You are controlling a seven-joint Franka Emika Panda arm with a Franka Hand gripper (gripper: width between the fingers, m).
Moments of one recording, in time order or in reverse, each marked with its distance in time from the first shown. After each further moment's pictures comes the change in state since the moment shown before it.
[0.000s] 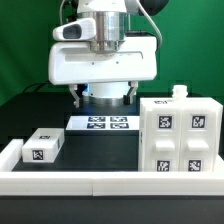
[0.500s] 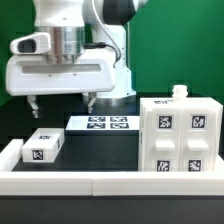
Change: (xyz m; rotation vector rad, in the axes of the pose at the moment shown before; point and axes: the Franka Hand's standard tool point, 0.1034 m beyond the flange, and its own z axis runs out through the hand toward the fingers) arm -0.038 0.085 0.022 -0.004 -0.067 0.003
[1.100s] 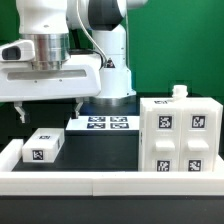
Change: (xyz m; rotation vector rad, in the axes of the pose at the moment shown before) arm -0.011 0.021 0.012 0.012 -0.020 0.020
